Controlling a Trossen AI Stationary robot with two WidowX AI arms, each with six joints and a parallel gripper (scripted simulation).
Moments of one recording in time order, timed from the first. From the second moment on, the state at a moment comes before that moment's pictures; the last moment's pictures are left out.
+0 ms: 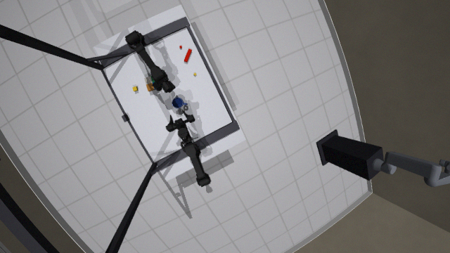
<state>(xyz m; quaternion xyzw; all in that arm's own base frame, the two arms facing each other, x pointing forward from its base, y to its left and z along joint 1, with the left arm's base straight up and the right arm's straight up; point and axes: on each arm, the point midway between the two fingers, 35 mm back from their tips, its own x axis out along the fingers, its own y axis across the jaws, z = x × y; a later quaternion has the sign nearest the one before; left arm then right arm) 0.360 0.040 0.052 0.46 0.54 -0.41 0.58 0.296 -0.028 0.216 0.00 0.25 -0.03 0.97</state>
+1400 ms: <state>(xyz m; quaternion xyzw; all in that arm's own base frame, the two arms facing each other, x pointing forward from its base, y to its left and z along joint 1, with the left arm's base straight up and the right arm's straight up) 0.399 -0.066 0.066 0.07 0.70 -0.07 0.70 0.277 0.011 0.231 -0.04 0.23 0.08 0.97</state>
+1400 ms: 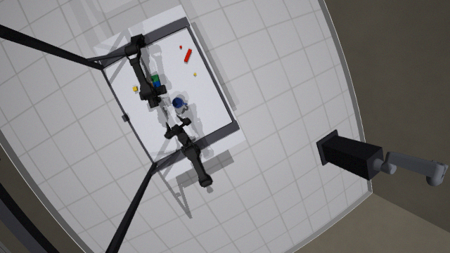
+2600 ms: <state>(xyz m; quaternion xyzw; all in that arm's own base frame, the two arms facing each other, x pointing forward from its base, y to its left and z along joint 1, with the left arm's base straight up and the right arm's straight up) 0.378 -0.062 0.032 0.07 0.71 -0.07 0.70 0.258 0.017 0.222 -0.05 0.25 0.08 0.96</state>
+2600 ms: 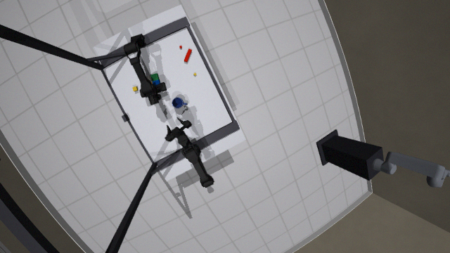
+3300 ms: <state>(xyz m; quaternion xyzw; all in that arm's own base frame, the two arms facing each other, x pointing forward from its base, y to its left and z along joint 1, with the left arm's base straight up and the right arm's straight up) 0.405 -0.028 0.054 0.16 0.66 -0.13 0.72 0.261 0.012 0.221 -0.04 0.25 0.06 0.97</state>
